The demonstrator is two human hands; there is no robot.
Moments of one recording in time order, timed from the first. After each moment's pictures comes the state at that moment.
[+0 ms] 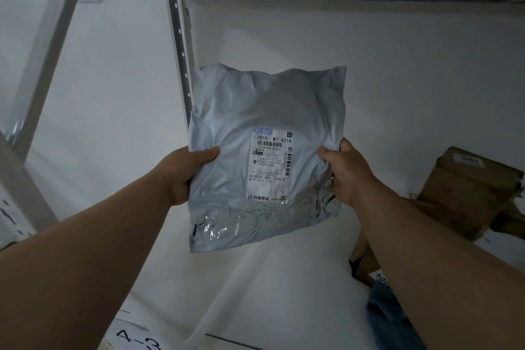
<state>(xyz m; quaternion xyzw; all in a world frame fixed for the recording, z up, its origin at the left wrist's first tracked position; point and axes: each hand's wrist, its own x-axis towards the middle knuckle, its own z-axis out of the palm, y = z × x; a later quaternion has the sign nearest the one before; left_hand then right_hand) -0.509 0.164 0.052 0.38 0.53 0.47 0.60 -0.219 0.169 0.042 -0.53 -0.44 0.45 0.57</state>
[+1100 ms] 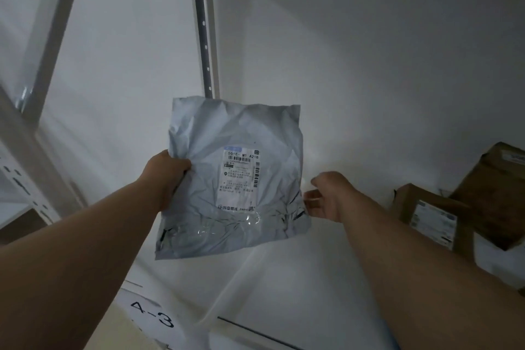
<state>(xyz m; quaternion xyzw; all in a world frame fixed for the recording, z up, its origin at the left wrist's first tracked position) -0.561 0.158 0.005 0.39 0.71 0.45 0.38 -0.270 0.178 -0.017 -0.68 -0.31 0.57 0.35</state>
